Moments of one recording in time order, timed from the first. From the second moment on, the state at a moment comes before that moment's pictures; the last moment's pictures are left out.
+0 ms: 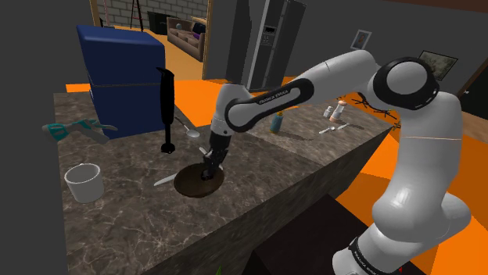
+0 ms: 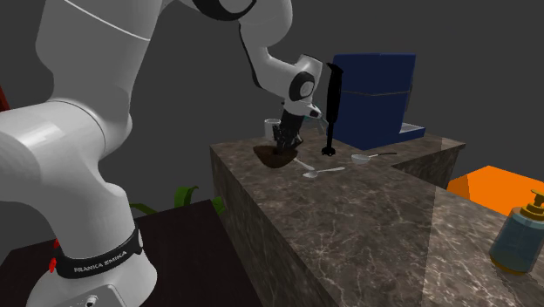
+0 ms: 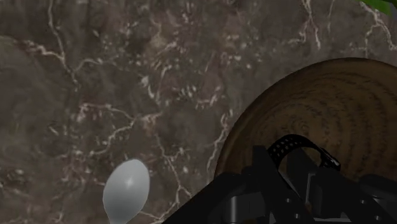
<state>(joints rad) -0.41 0.55 0.83 -1.96 -0.16 2.25 0.11</state>
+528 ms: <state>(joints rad) -0.45 0.48 0.88 -1.94 -0.10 2.18 0.10</state>
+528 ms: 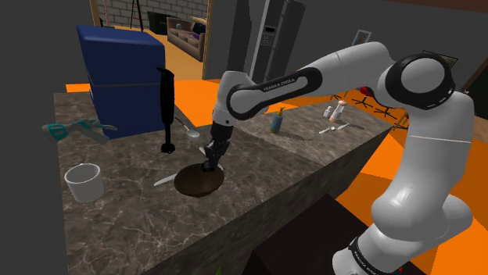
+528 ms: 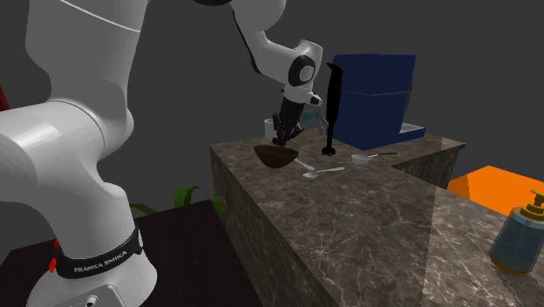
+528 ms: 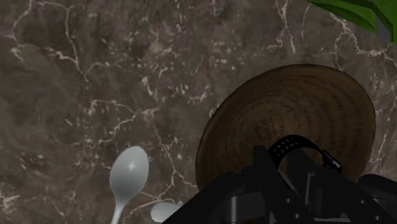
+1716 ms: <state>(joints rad) -0.48 0.37 0.96 -1.82 -0.02 1.98 0.11</state>
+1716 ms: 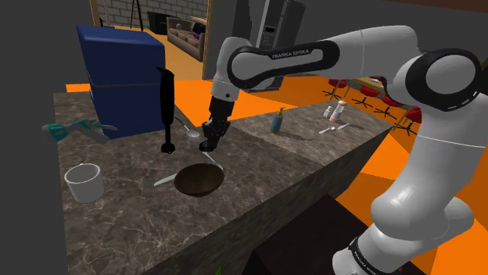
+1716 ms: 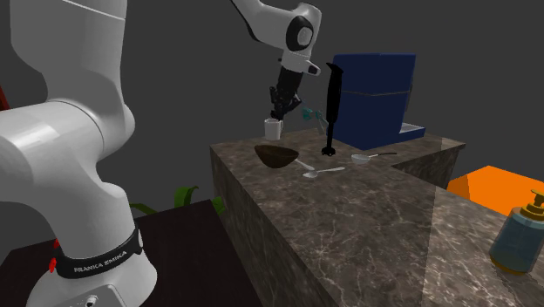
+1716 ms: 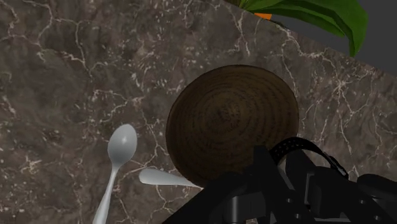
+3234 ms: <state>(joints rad) -0.42 0.48 0.89 -1.91 -0.11 2.15 0.14</state>
